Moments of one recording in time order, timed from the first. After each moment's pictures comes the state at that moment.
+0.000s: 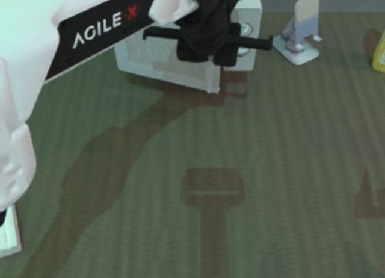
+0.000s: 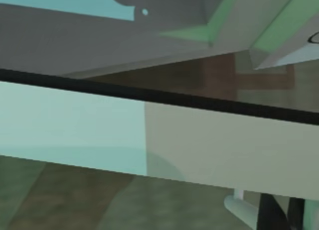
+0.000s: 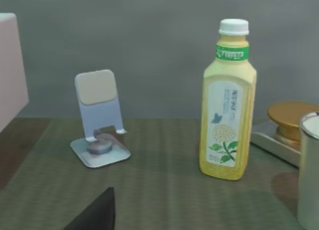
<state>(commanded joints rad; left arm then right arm) -0.67 2.18 1.99 -0.90 -0.23 -0.41 0.00 0.00 0.00 0.00 0.00 0.00</state>
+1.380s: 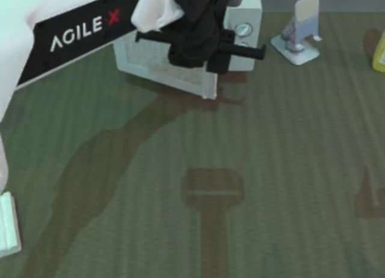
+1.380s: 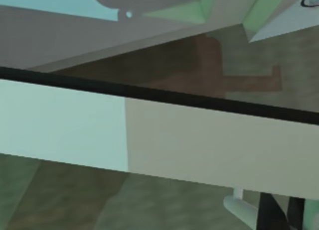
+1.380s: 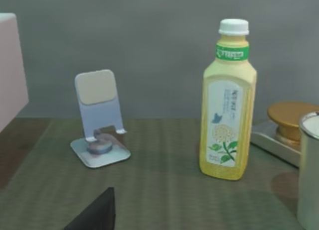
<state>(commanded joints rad) -0.66 2.09 1.86 -0.84 -0.18 -0.32 0.00 0.00 0.00 0.00 0.00 0.00</state>
